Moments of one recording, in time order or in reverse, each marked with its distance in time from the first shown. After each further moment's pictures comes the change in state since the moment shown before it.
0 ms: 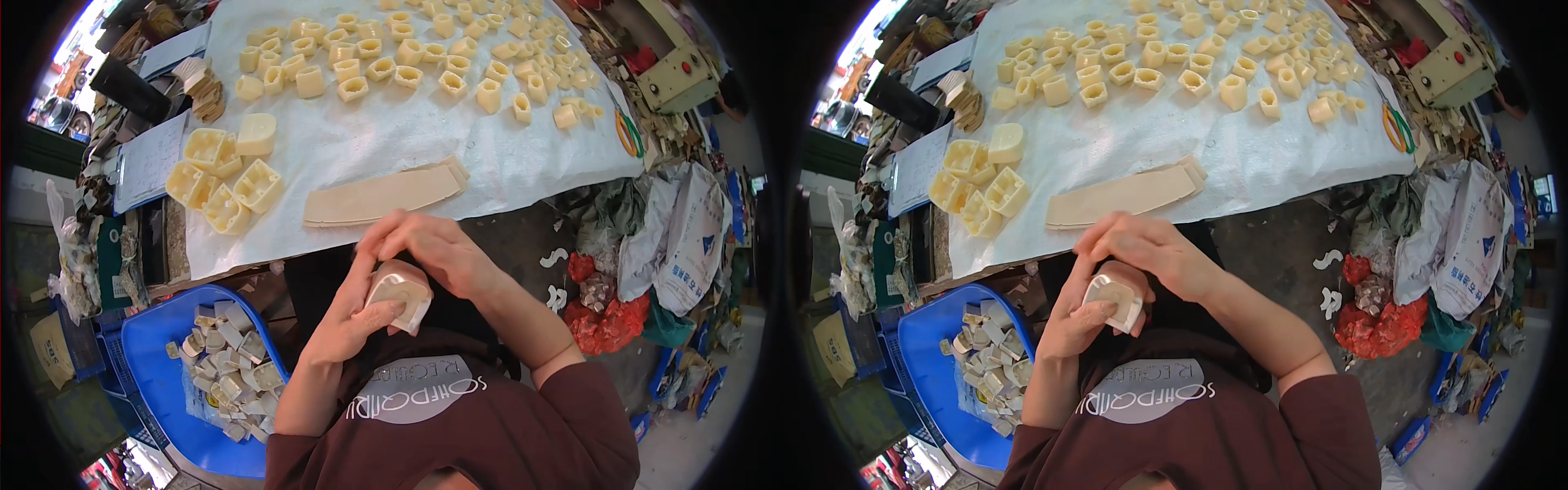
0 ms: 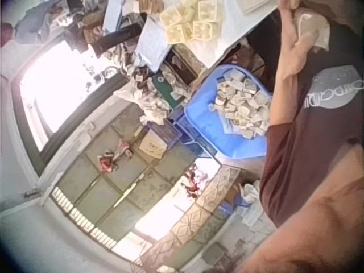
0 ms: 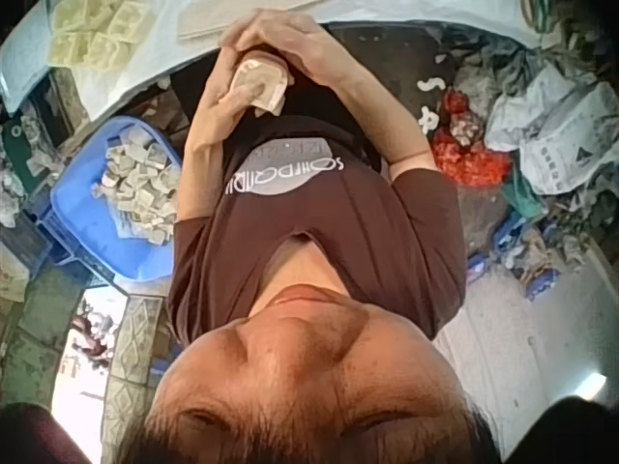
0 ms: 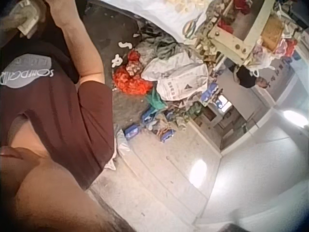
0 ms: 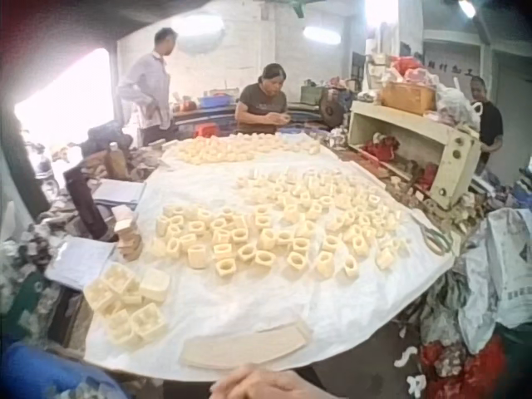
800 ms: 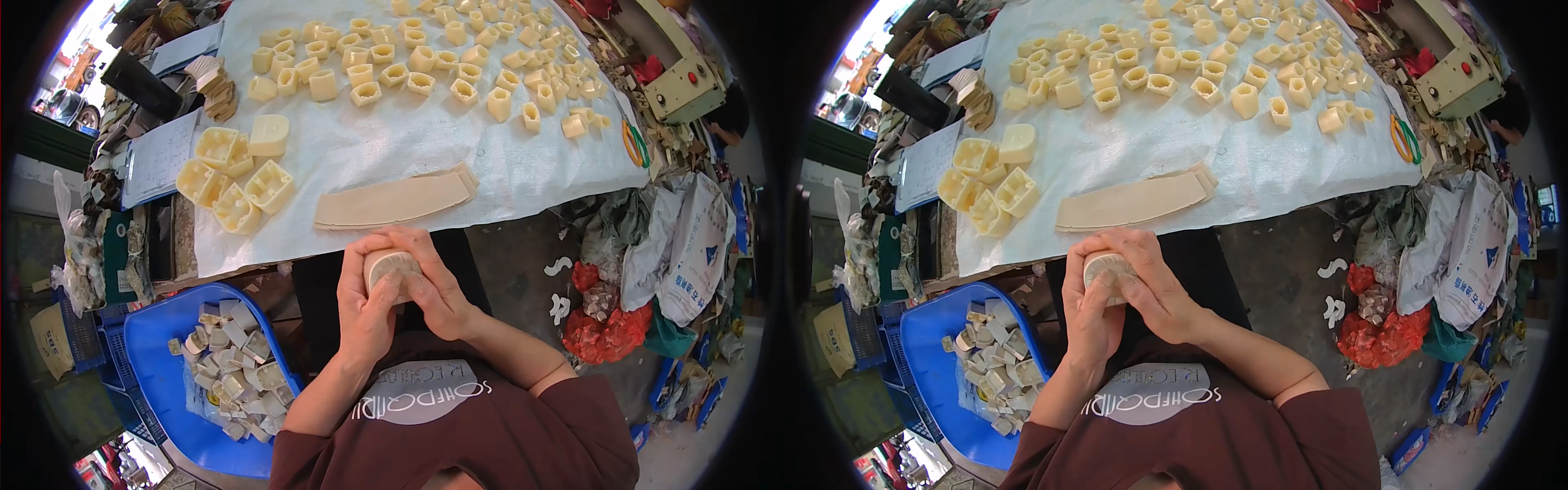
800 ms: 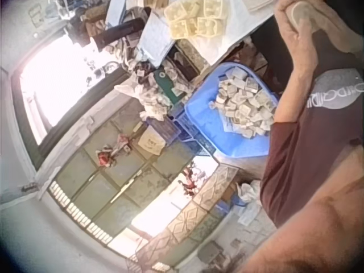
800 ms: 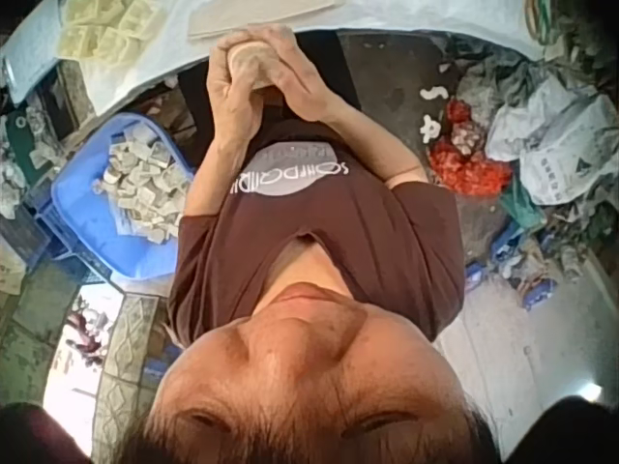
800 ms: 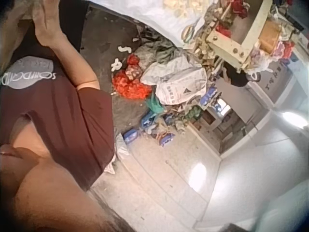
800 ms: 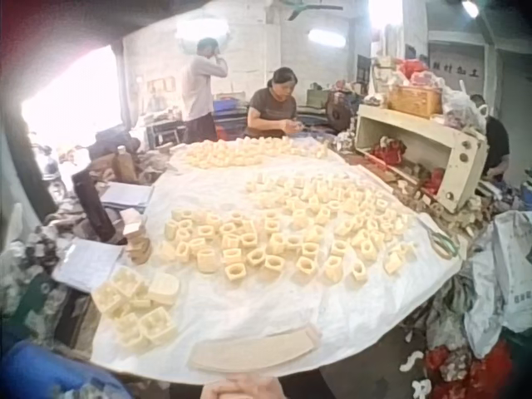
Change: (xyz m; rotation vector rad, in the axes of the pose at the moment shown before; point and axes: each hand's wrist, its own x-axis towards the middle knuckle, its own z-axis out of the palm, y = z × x) left_hand 0.006 -0.009 0.020 -0.102 0.331 0.254; right_hand -0.015 0.027 0.032 -0.569 0.262 -0.323
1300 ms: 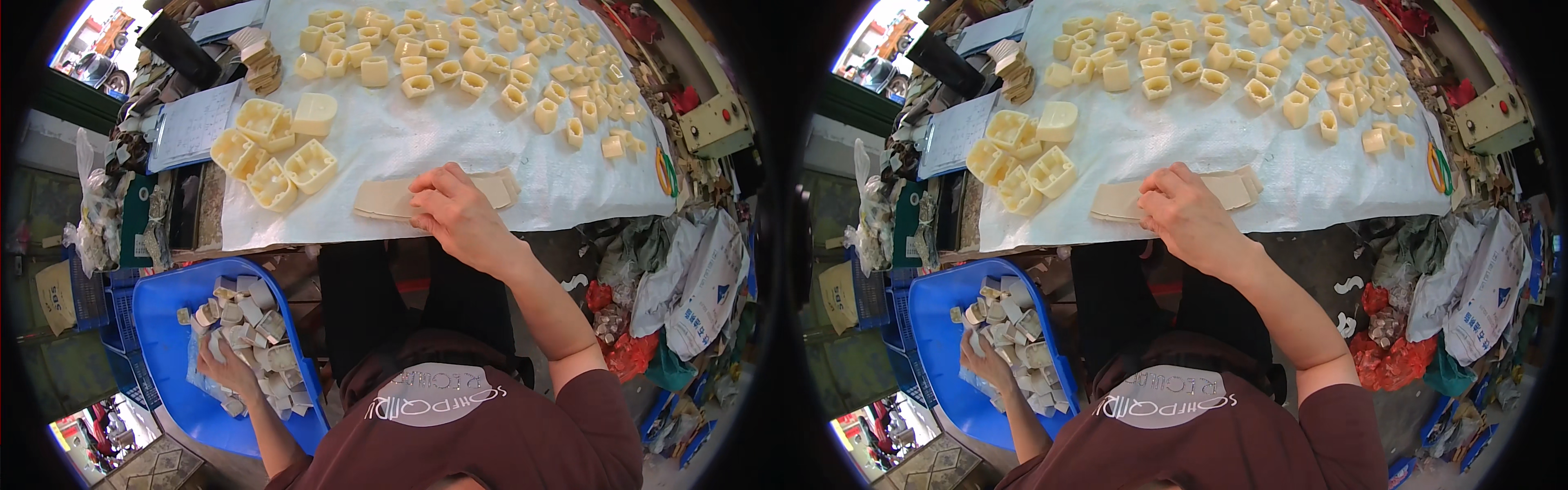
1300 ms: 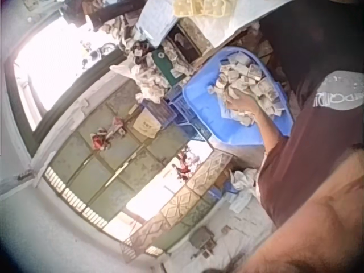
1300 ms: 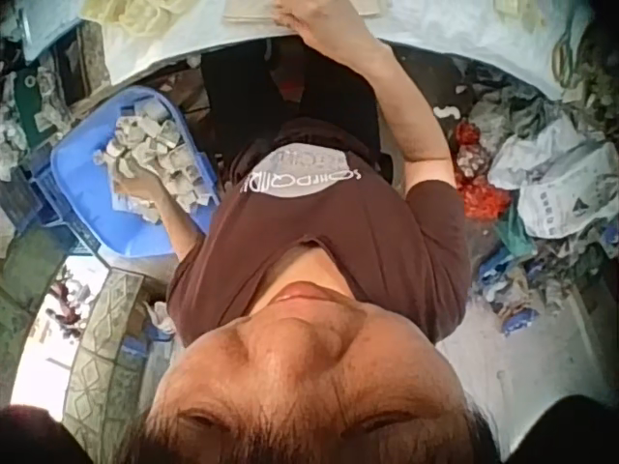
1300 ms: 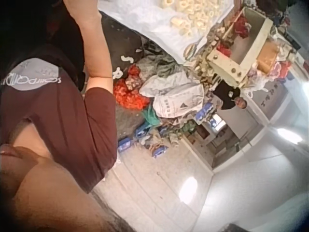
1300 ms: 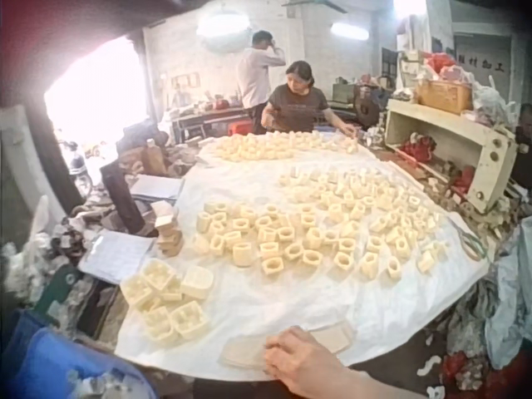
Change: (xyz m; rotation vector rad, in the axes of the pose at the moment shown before) left_hand -0.157 0.051 -0.243 1.542 1.194 0.123; right_hand 0.070 0.027 -0.027 -0.675 -0.361 -0.175
